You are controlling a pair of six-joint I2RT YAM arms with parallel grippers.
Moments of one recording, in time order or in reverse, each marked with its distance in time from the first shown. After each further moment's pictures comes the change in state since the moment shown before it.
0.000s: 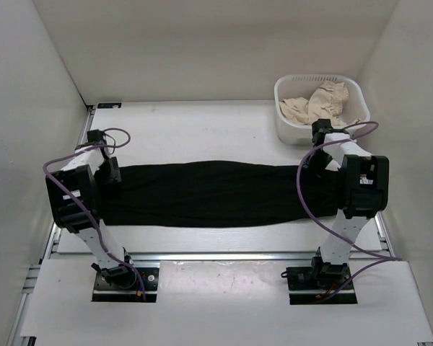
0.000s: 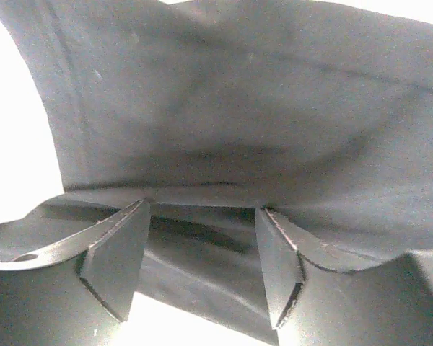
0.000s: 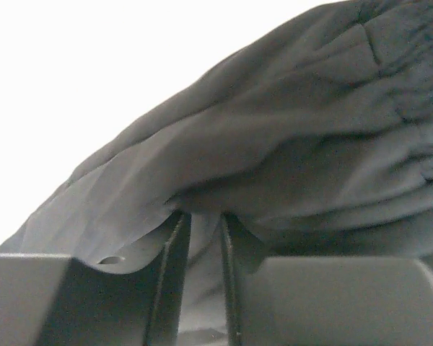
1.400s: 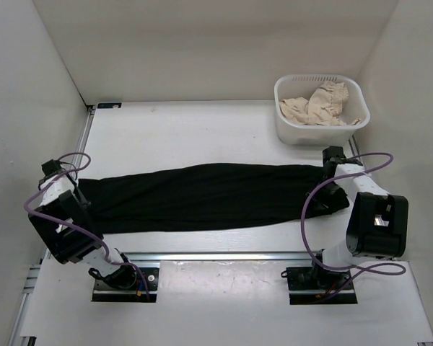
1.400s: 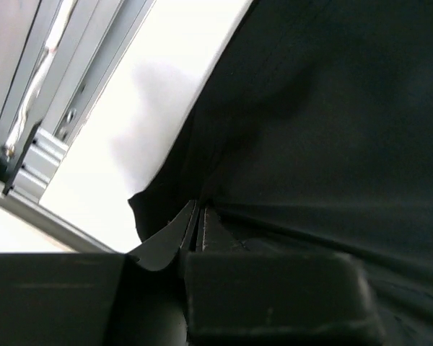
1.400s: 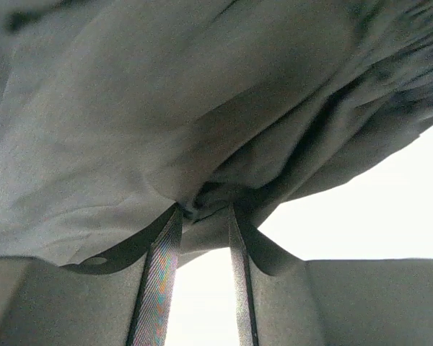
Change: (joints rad) left arm 0.382 -0.256 -0.206 -0.031 0.095 -0.004; right arm -0.050 -0.399 -0.420 0.002 -0.077 -0.042
